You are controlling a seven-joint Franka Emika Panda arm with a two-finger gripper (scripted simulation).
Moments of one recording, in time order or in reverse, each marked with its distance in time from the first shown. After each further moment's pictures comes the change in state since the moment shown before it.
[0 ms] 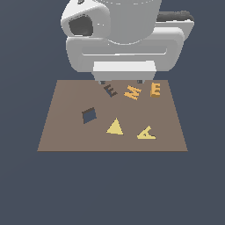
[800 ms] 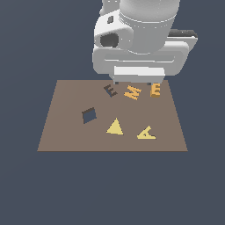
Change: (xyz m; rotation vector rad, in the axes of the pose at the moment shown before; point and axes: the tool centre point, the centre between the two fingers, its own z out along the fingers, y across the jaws) arm -0.028 -0.035 0.035 -0.006 -0.004 0.044
